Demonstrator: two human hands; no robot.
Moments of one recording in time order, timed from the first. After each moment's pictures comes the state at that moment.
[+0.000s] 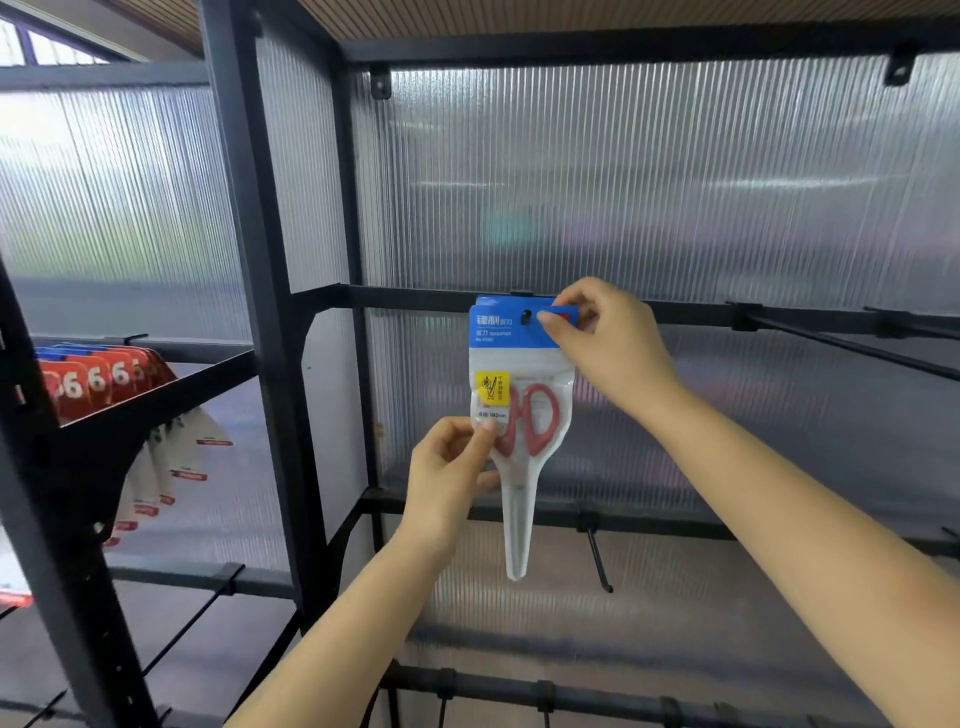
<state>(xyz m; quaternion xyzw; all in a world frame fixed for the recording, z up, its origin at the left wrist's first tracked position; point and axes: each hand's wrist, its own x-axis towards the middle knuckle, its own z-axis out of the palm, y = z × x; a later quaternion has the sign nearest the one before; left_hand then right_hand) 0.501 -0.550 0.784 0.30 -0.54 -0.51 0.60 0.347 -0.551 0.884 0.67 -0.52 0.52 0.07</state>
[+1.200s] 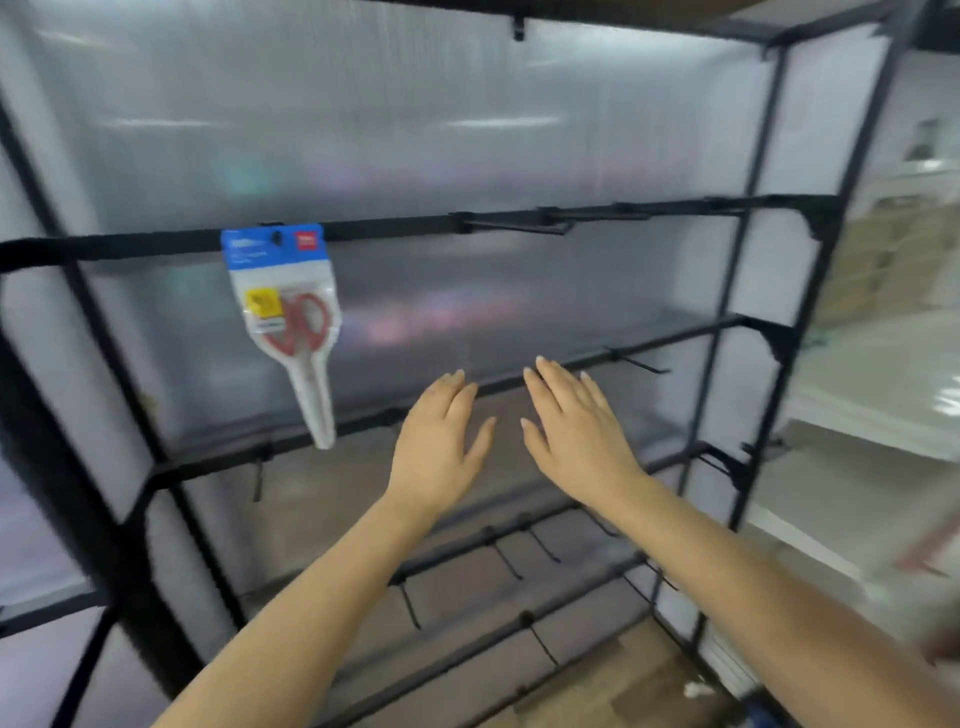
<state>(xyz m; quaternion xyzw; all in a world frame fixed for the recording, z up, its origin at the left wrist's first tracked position) 0.413 -0.467 0.725 0.19 -0.91 -0.04 0.38 0.279 -0.359 0.724 0.53 -0.76 0.18 0.32</state>
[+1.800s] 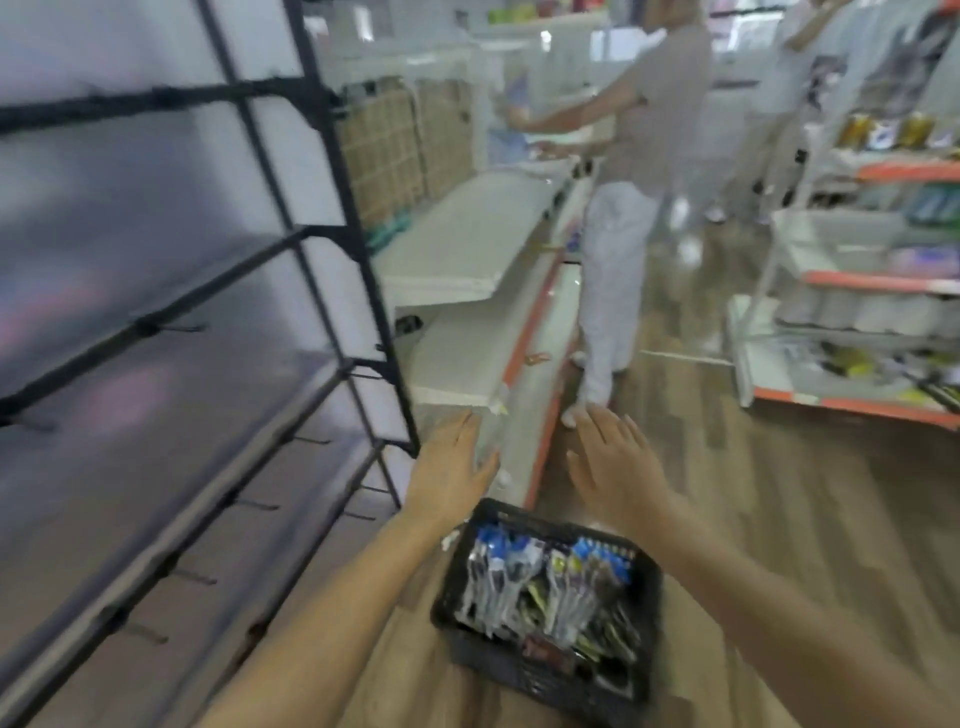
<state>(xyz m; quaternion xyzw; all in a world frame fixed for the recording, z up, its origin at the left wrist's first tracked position) 0.177 -0.157 0.595 -0.12 -0.97 -0.19 0.10 0.180 0.051 0.580 0.13 -0.96 0.11 0.23</state>
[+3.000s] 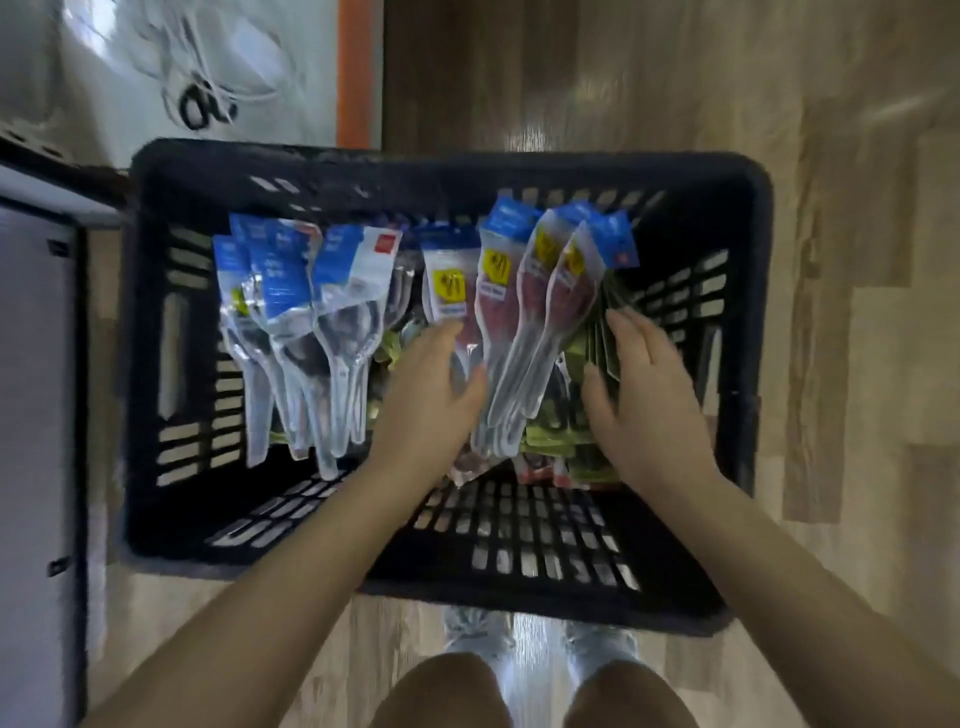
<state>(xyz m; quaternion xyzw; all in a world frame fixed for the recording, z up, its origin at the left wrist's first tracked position) 0.027 -0.016 -0.043 -0.04 -0.92 -0.31 -0.26 0.086 0.154 -0.056 -0.16 -0.94 0.28 -0.10</state>
